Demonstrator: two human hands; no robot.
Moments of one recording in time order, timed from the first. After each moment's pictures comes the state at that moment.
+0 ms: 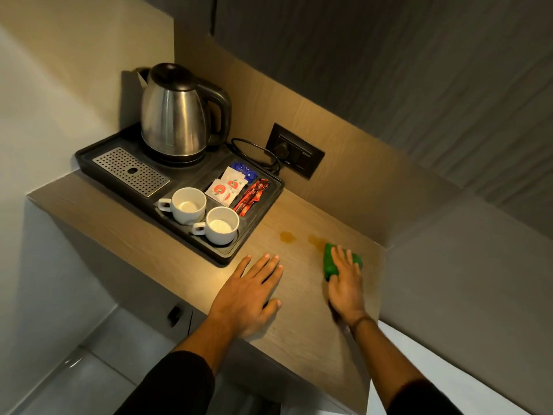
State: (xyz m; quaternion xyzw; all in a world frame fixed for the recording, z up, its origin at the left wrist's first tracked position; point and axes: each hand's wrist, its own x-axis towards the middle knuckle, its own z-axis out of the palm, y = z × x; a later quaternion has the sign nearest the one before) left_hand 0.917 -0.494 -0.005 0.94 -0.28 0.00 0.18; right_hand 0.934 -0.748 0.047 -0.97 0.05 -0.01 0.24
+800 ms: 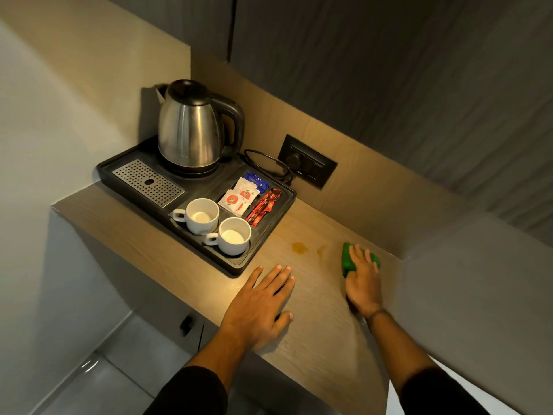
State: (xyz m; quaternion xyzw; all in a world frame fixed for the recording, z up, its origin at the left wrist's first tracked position) left_hand 0.914 -0.494 -0.005 0.94 -0.28 0.00 0.19; right_hand 0.983 -0.766 0.046 -0.97 0.09 -0.03 0.22
